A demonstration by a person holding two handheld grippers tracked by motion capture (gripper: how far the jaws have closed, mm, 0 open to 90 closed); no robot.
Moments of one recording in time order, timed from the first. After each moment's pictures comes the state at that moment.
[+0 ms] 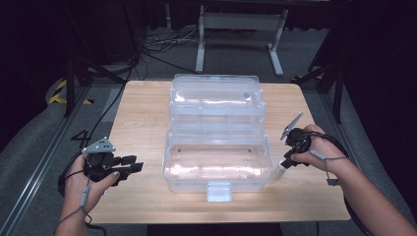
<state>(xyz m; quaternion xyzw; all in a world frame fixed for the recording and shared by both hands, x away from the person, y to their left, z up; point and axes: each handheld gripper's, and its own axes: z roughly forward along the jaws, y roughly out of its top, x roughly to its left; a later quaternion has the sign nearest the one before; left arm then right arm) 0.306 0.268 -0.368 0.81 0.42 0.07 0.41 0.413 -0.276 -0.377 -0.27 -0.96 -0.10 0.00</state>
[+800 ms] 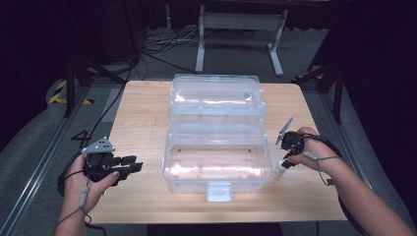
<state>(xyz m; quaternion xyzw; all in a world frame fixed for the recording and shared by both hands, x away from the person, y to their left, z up) 0.305 0.268 -0.367 0.81 0.41 0.07 0.41 0.422 -0.270 -0.396 -0.23 -0.97 -0.05 -0.01</state>
